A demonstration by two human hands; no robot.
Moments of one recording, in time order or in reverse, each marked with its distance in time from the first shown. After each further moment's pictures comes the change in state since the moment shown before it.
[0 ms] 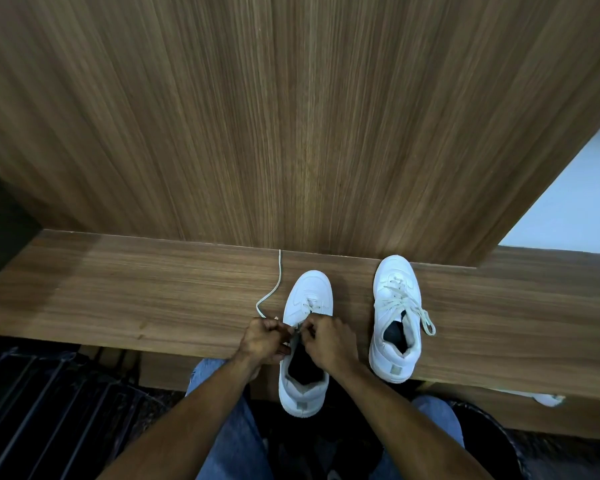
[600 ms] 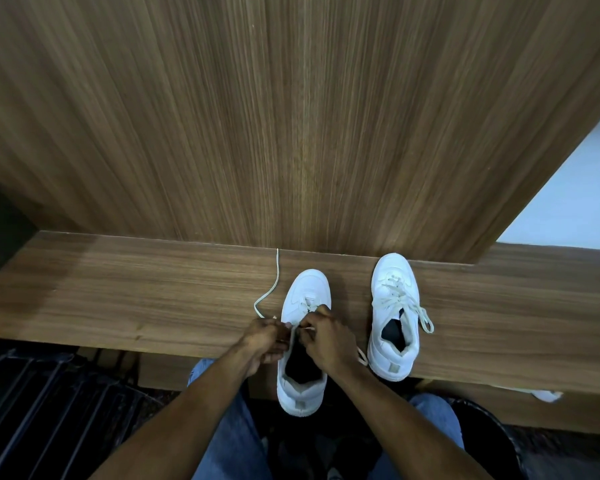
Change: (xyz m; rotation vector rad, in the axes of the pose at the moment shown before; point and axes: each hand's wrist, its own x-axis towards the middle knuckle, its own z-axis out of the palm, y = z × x) left_hand 0.000 0.010 0.003 -0.038 0.011 -0.122; right_hand 0.001 0.010 0.006 0.010 0.038 -0.106
